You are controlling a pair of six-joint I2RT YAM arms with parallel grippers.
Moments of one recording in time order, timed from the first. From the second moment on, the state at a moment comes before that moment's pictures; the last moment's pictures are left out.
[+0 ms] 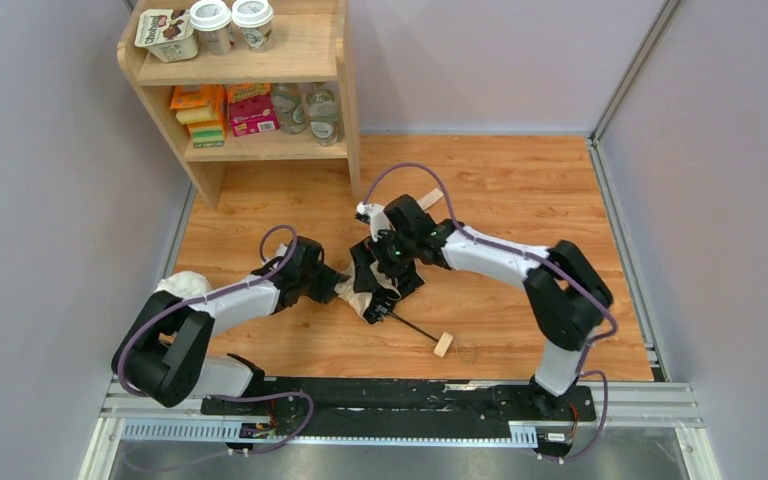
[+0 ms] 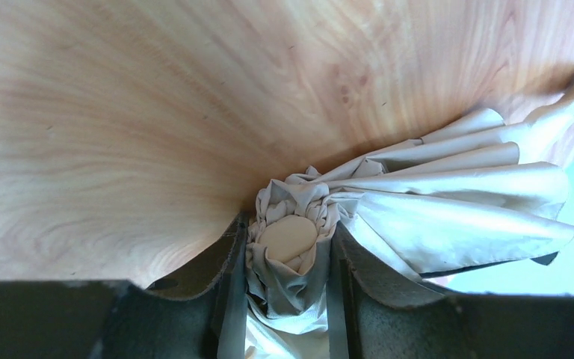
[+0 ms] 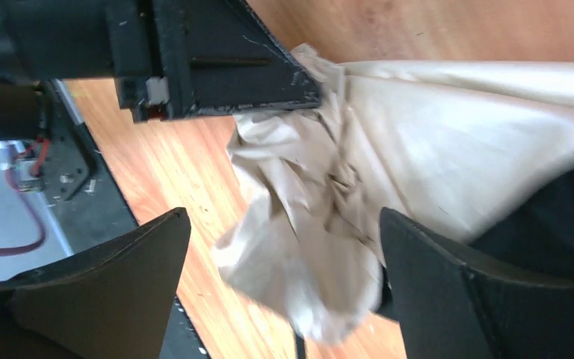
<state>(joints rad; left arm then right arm) -0.50 1.36 0.51 -0.08 -0.03 -1.47 0.77 1.85 1.25 -0.27 -0.52 0.21</state>
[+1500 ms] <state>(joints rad) -0.36 1.10 0.60 -0.37 0.03 -1.15 0.90 1.91 0.94 0.37 -0.36 0.22</state>
